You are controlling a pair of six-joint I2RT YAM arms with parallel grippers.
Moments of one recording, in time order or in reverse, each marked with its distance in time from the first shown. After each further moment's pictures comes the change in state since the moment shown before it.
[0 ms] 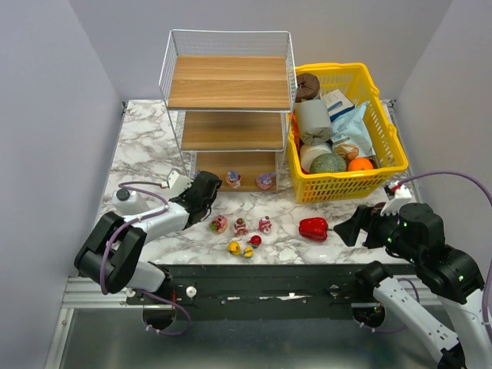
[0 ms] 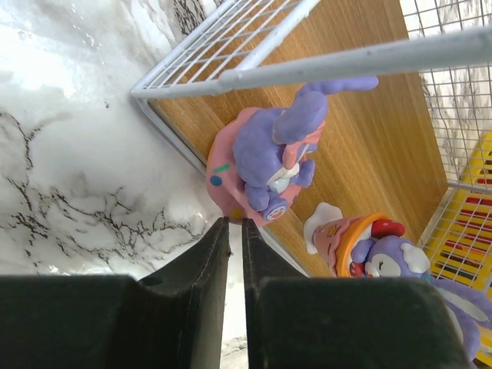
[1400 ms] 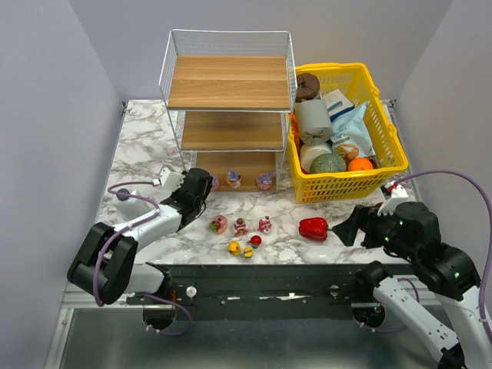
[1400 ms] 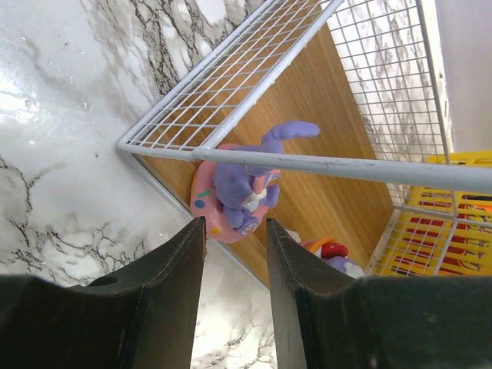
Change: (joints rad) left arm 0.060 -0.094 -0.026 0.061 -0.005 0.040; right arm 0.000 0.008 -0.021 0.000 0.000 0.005
